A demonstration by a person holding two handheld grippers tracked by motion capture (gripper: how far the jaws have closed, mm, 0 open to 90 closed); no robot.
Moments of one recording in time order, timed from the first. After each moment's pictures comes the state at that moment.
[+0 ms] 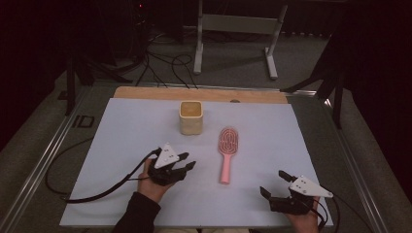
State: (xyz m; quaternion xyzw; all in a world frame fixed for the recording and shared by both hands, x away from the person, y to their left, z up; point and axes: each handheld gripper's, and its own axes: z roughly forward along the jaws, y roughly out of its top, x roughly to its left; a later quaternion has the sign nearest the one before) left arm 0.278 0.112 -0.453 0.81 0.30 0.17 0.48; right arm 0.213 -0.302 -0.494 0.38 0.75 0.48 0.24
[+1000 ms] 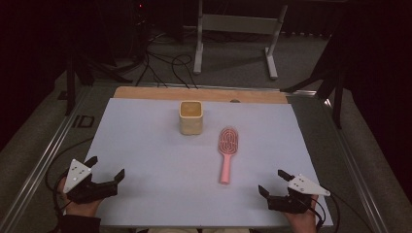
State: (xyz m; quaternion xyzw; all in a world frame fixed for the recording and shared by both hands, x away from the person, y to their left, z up) left arm 0.214 0.281 -0.466 0.69 0.46 0.30 0.47; right arm 0.215 -0.295 -0.491 0.39 0.75 0.48 0.24
